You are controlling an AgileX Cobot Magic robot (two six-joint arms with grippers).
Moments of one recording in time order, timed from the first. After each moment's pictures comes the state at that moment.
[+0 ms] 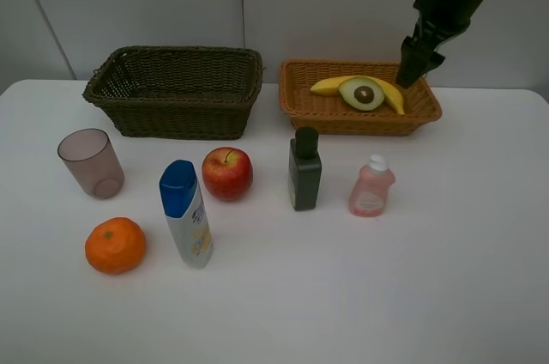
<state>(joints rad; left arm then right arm) 0.03 -0.01 -0.42 0.07 1.07 -0.10 0.17 1.97 -1.76 0.04 1.20 -0.93</state>
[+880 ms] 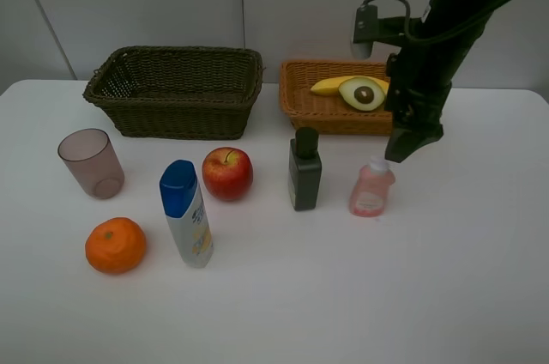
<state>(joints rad) 0.03 -0.01 -0.42 0.07 1.07 -0.10 0.36 1.77 -1.34 0.04 1.11 -1.06</state>
